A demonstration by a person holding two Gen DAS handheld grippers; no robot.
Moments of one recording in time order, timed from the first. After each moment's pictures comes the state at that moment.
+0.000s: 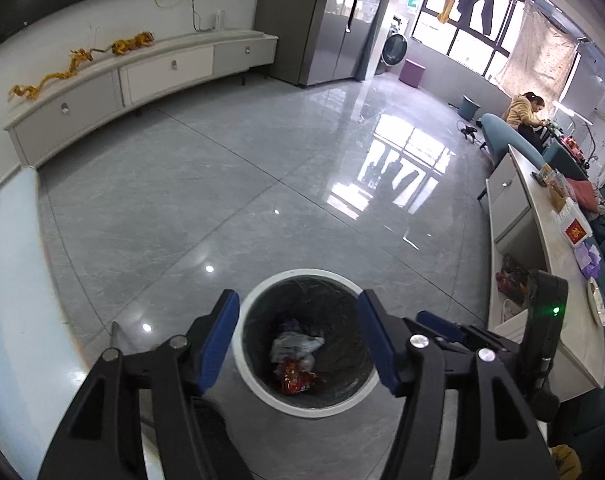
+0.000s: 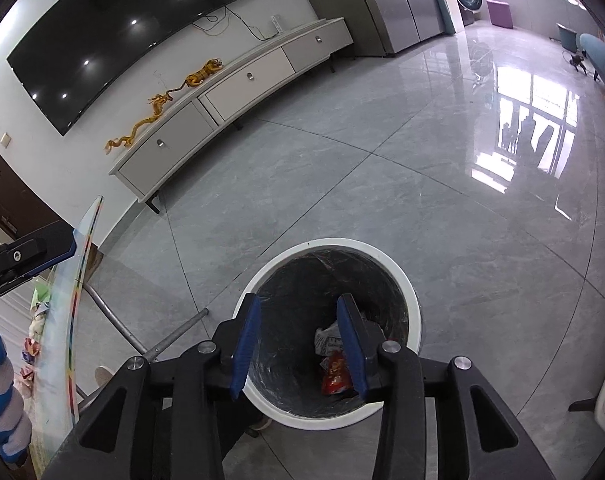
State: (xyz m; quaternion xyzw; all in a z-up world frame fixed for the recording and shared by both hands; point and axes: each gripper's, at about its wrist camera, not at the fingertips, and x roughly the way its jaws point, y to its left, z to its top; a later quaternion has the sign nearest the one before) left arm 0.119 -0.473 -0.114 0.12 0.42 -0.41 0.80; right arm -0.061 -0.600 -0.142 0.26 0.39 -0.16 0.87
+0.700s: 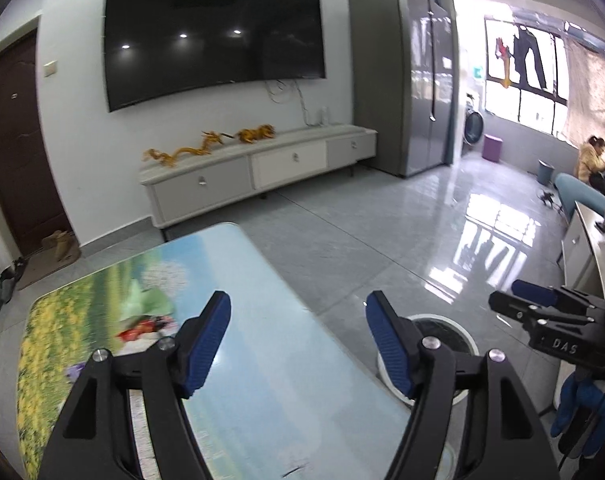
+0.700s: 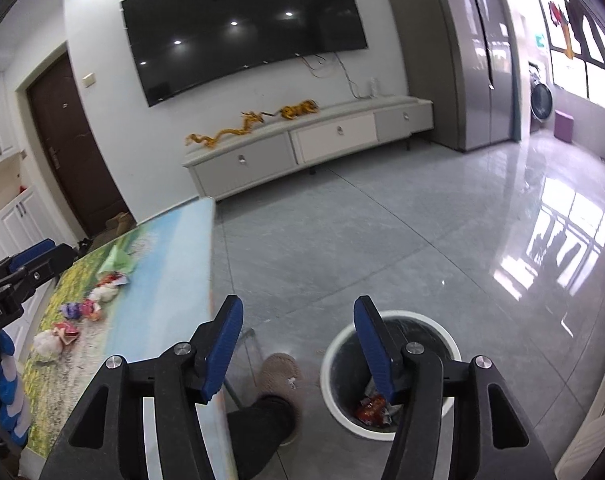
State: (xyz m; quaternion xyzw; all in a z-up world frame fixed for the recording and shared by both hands) left arm 0.064 -0.257 -0.014 0.10 0.26 -0.25 0.93; right arm -0.047 -0.446 -0.012 0.11 0.32 -0.08 0.94
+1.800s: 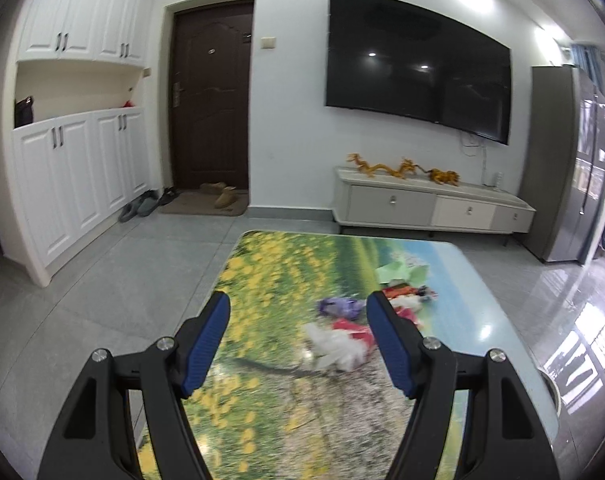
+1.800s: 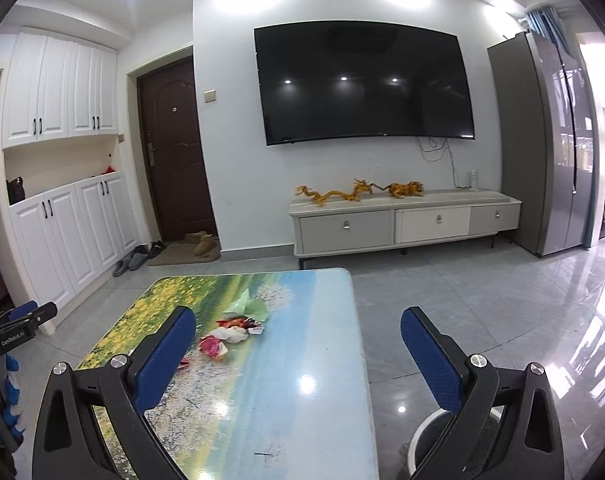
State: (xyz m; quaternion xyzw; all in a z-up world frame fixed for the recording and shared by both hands) left arm 0.001 0.034 -0.010 -0.03 0.23 0.05 0.97; right arm -0.033 -0.292 0.052 0.02 0.21 0.07 0.97
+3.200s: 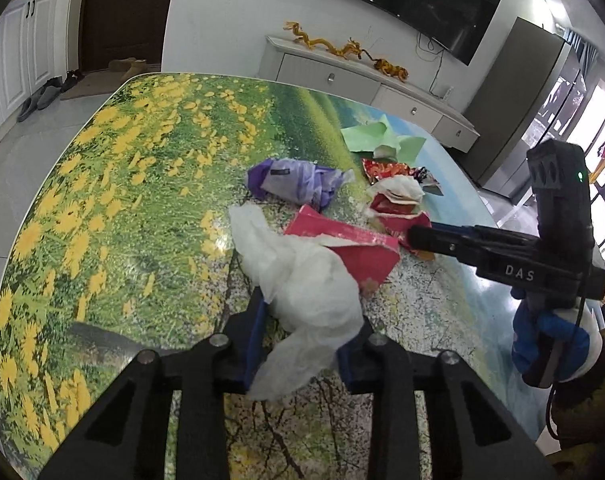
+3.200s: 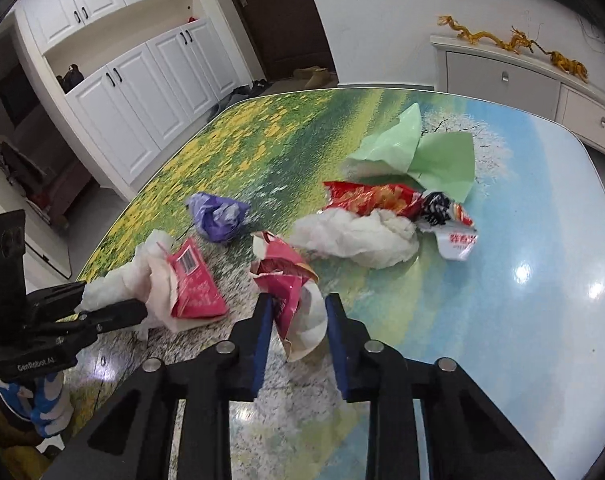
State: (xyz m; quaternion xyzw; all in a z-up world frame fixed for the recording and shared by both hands) left arm 0.146 0.033 -0.165 -0.10 0.44 -0.14 0.88; right arm 0.173 -0.155 -0.145 -0.01 0.48 0.30 0.82
